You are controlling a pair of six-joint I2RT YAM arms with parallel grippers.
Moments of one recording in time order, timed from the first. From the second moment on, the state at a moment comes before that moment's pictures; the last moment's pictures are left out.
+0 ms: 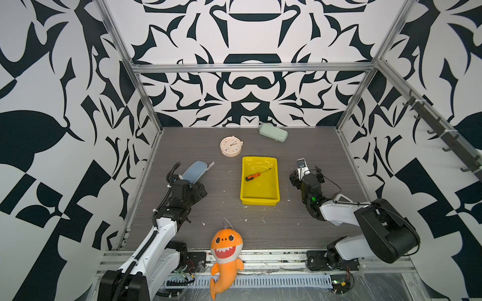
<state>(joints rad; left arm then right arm) -0.18 0.89 0.38 -0.24 -0.05 -0.69 0.39 1.42 0.36 0.74 0.57 -0.24</state>
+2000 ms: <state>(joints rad) -0.15 1.33 0.31 0.54 -0.32 -0.01 0.18 1.58 0.29 0.91 0.36 -0.05</state>
